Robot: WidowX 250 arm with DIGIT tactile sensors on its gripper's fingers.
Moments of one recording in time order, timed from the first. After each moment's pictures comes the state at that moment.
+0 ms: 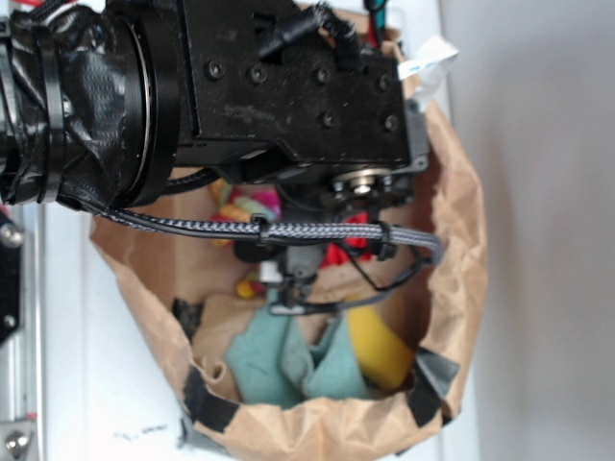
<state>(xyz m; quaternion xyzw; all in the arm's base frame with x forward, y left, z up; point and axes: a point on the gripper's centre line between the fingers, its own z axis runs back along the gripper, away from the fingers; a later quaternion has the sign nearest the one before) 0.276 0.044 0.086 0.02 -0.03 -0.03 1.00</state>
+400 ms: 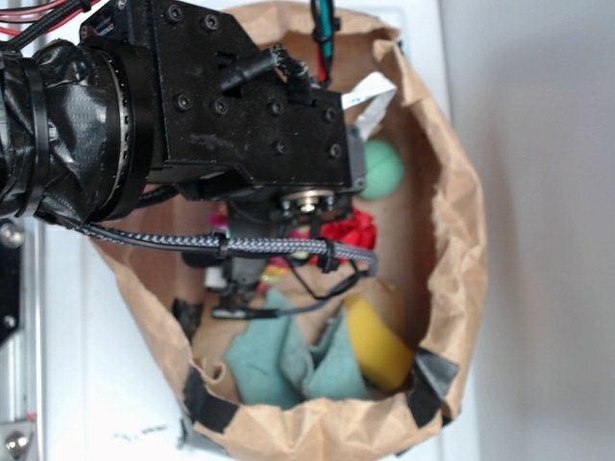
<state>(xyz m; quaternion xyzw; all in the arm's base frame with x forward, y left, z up) 0.249 0.035 0.070 0.02 0.02 -0.06 1.00</state>
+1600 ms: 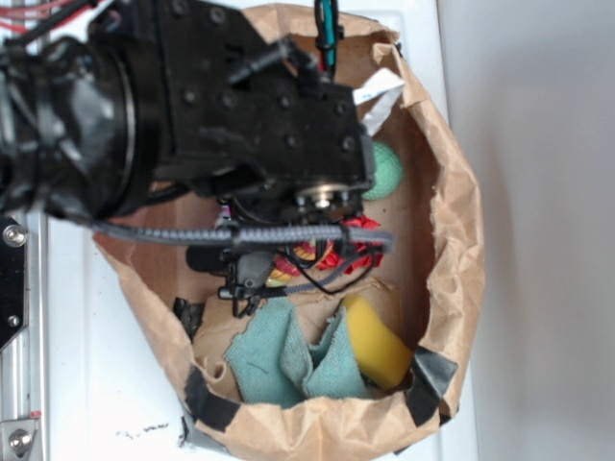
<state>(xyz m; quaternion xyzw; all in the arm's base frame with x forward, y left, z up) 0.255 0.037 0.080 0.00 0.02 -0.03 1.00</state>
